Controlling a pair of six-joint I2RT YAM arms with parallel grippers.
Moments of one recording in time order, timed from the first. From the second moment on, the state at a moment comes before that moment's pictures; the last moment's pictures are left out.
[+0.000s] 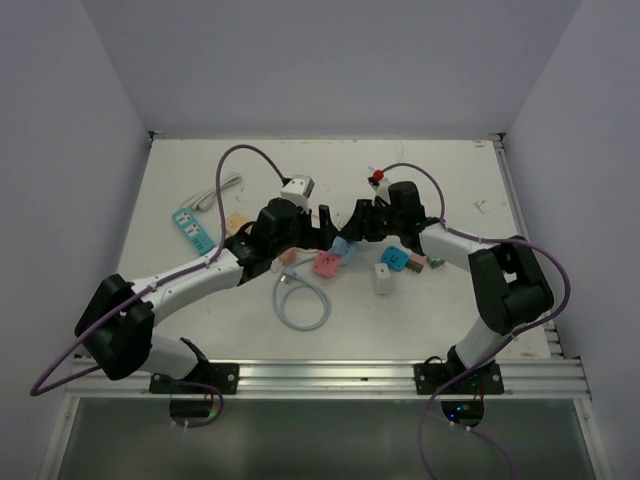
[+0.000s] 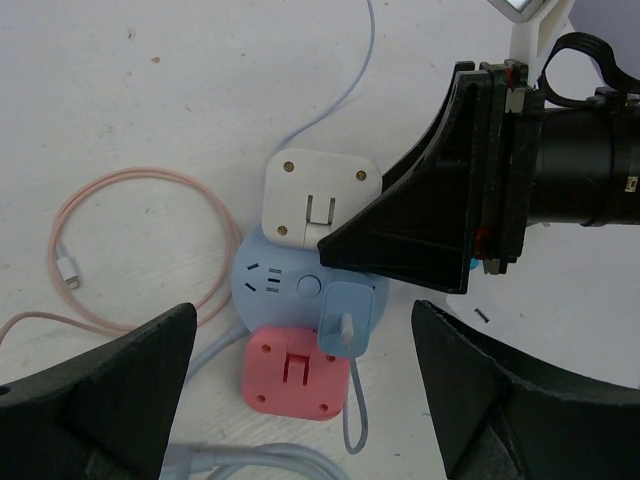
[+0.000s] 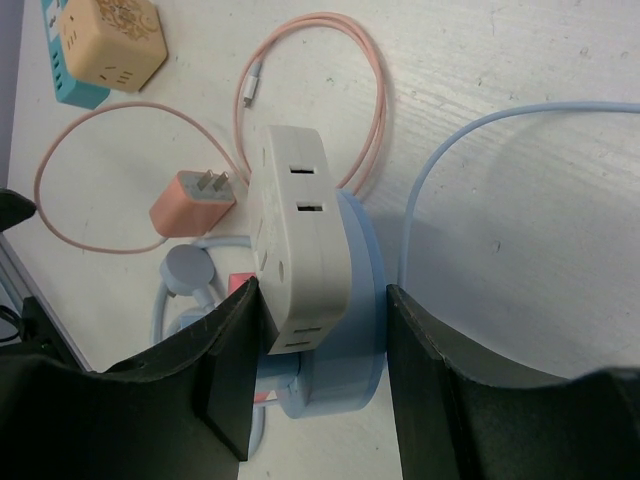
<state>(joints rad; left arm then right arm) -0.73 1.37 0.87 0.07 -0.11 -0.46 0.39 1.67 0.91 0.11 -0.46 0.45</state>
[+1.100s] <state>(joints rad) -0.86 1.71 1.11 -0.10 -0.18 -0.36 0.41 1.66 0.91 0.10 -0.44 0.42</state>
